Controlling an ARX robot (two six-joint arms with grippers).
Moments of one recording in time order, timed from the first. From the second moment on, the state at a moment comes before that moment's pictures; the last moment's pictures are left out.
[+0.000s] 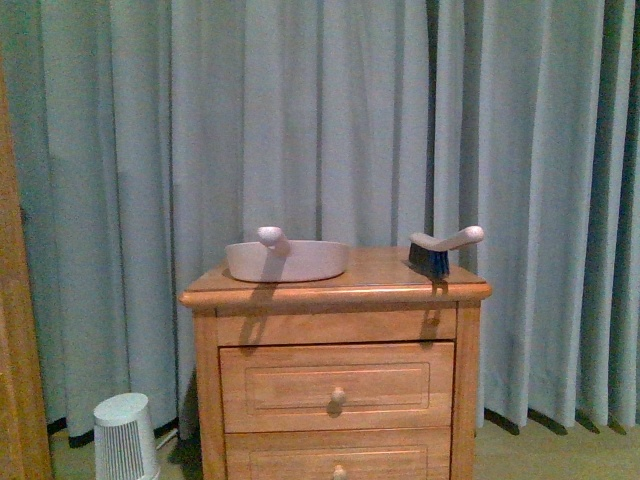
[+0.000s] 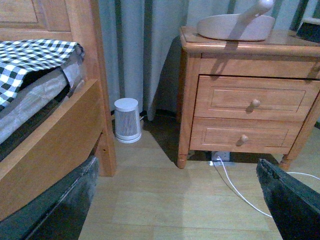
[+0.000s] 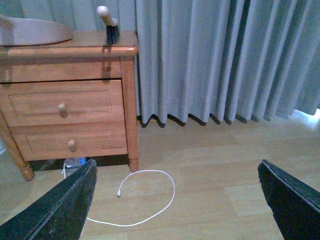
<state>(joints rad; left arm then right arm) 0.00 0.01 0.01 0.00 0.00 0.00 0.00 0.00 0.02 0.00 0.00 0.00</state>
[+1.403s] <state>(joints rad) 0.00 0.01 0.01 0.00 0.00 0.00 0.00 0.00 0.02 0.00 0.00 0.00</state>
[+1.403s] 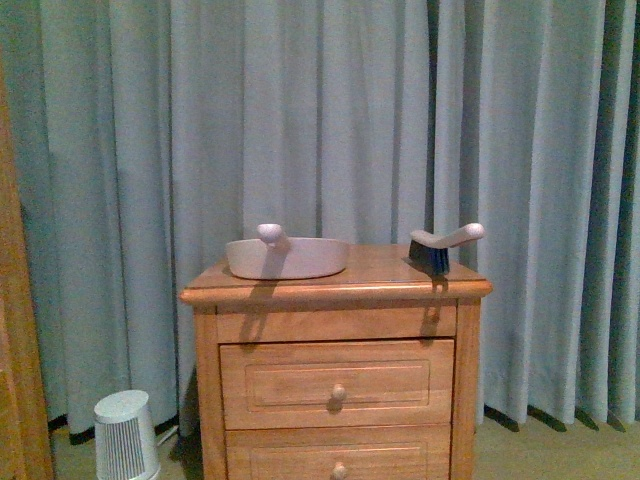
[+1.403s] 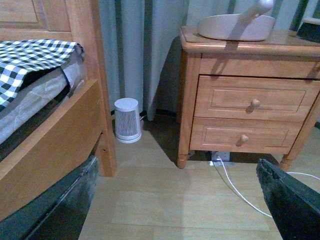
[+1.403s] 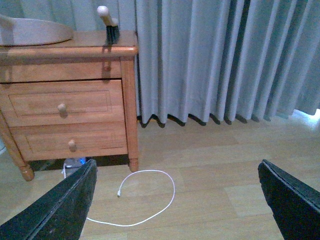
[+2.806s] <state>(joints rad) 0.00 0.01 0.01 0.00 0.00 0.00 0.00 0.00 0.02 0.00 0.00 0.00</state>
